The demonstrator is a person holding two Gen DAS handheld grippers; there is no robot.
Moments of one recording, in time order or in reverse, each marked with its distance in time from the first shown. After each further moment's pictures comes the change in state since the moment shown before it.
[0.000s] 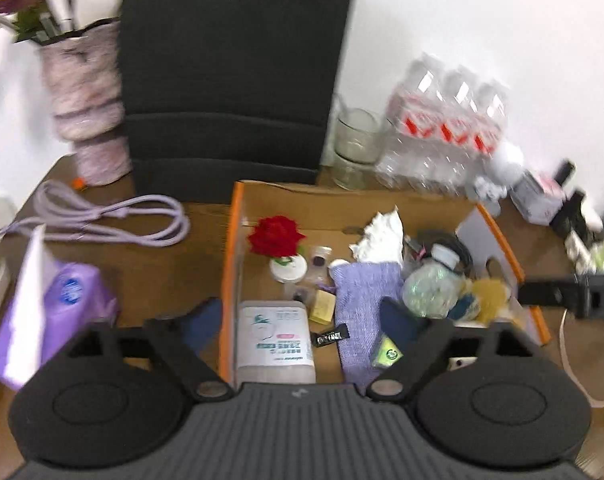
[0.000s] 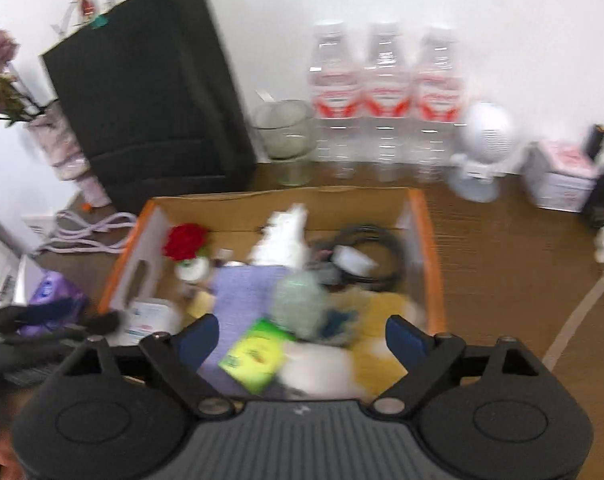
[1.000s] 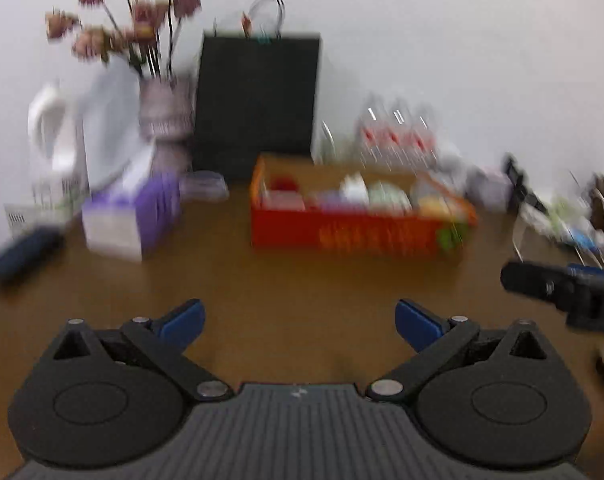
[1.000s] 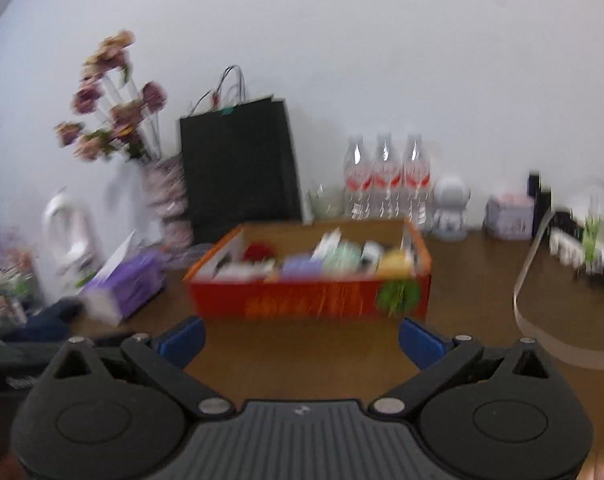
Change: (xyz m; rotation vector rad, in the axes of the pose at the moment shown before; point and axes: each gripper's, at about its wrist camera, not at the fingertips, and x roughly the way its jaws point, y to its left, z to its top) left arm -0.130 -0.003 -0.314 0.055 -0.359 0.019; right arm -0.103 0.026 -0.309 -0.055 -0.558 0.084
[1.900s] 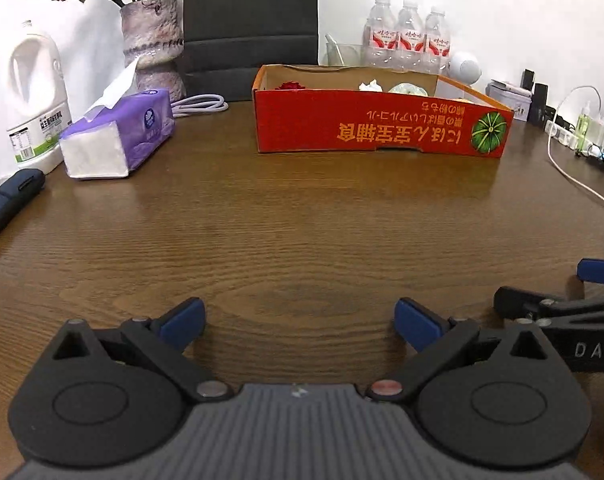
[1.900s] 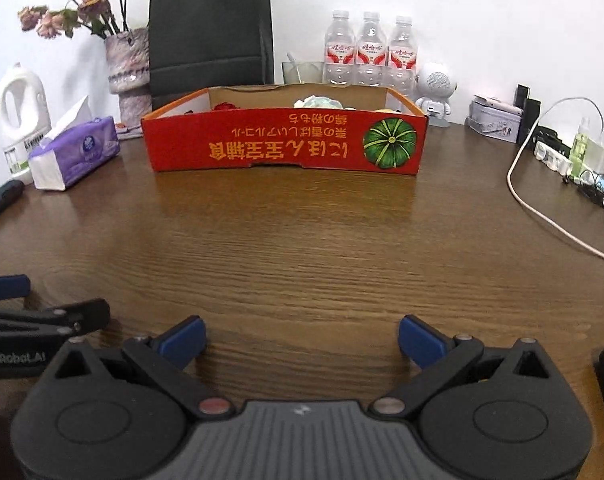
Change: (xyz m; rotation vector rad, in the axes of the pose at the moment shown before) left arm 0.077 0.013 -0.022 0.075 0.194 0.042; right arm 0.061 0.005 -0.074 -0.068 0.276 -0.158
